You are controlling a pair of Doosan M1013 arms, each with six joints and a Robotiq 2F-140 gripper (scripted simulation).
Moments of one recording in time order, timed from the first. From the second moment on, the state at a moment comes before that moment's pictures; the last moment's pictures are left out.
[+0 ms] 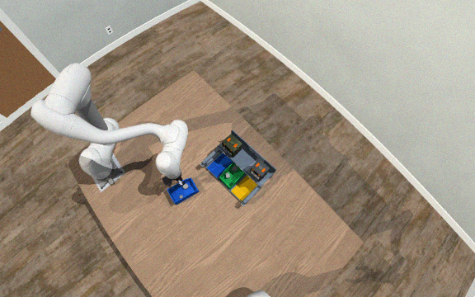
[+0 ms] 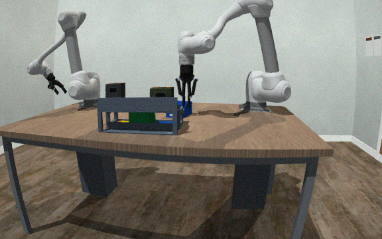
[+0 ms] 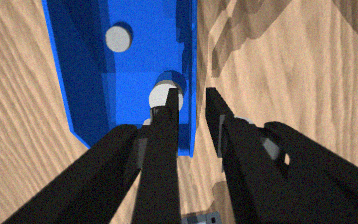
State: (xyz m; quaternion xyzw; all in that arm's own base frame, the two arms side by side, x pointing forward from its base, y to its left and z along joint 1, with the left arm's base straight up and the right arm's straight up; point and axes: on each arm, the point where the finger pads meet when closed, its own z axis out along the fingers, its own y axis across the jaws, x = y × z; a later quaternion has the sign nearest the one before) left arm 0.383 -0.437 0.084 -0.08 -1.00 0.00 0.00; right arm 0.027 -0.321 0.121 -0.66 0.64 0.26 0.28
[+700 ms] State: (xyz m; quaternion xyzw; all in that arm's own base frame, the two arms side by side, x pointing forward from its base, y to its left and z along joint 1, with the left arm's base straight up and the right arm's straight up) left arm 0.383 -0.438 0.076 -0.08 -1.00 0.00 0.00; right arm 0.027 -0.321 0.121 -0.66 0.64 0.26 0.28
